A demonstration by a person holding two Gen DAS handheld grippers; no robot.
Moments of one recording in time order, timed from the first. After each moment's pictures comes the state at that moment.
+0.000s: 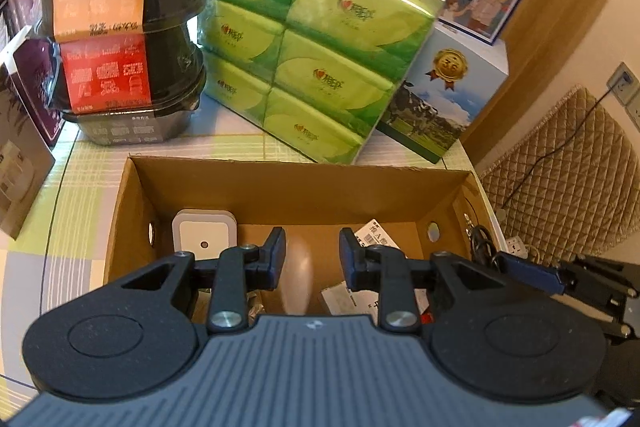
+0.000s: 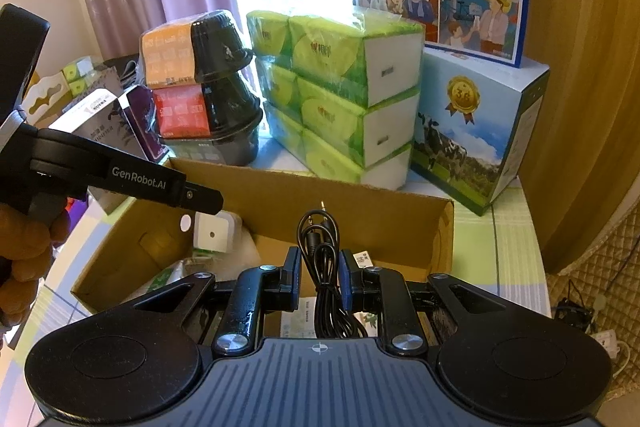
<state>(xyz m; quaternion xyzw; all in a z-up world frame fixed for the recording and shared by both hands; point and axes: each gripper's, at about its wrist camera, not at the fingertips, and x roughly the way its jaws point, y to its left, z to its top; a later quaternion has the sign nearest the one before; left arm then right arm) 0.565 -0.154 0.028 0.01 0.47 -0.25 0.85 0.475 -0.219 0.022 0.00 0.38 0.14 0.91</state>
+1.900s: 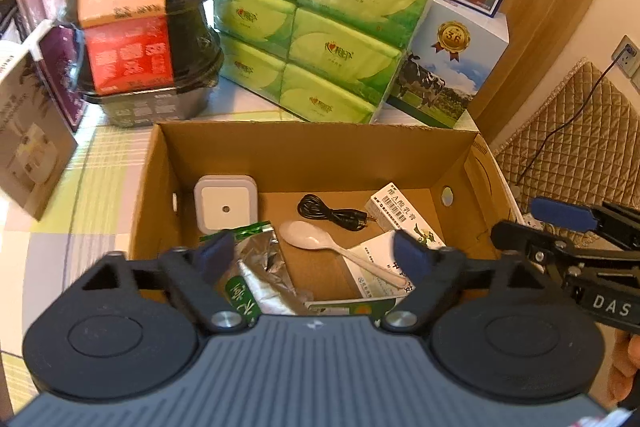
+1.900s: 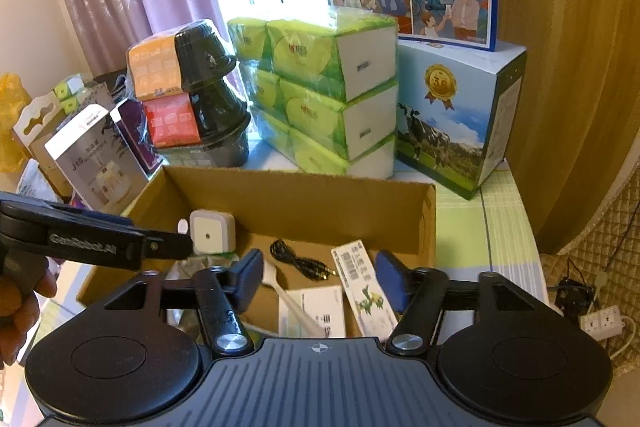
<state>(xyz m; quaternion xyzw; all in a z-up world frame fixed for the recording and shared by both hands) 0.528 -0.136 0.029 0.04 0.46 -0.23 0.85 0.462 -0.235 0.027 0.04 0.39 0.12 0.91</state>
